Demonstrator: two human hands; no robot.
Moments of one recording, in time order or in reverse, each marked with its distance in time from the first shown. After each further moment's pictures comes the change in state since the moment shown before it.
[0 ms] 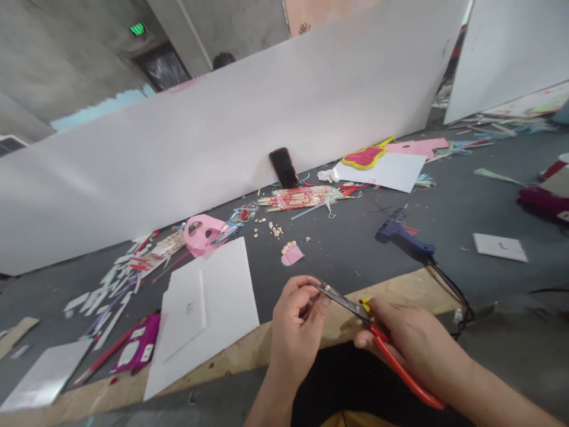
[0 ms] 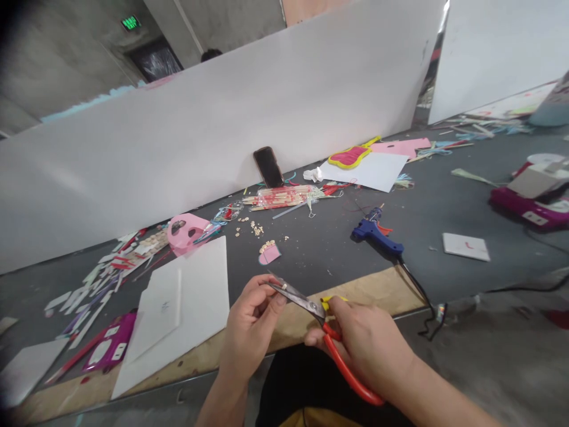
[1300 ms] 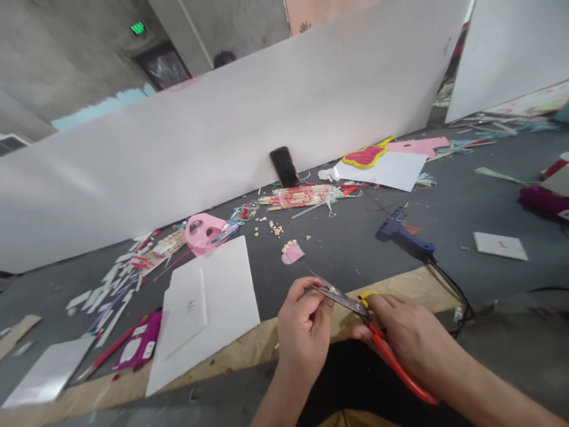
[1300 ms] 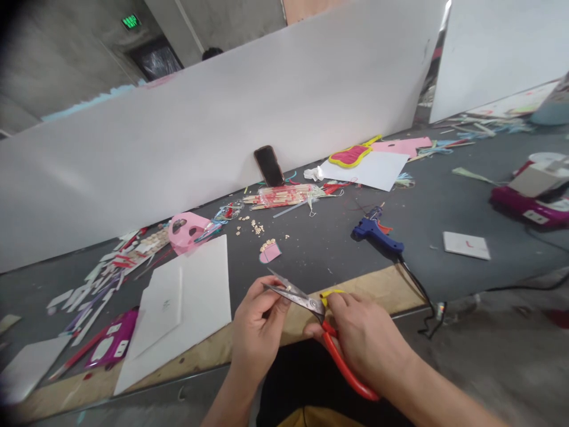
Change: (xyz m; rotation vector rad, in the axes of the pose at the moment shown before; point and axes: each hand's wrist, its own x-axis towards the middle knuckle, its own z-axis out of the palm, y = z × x) left_hand -0.003 0.000 0.008 0.139 0.071 0.207; right_hand 0.003 0.001 0.007 -0.069 0.062 -0.046
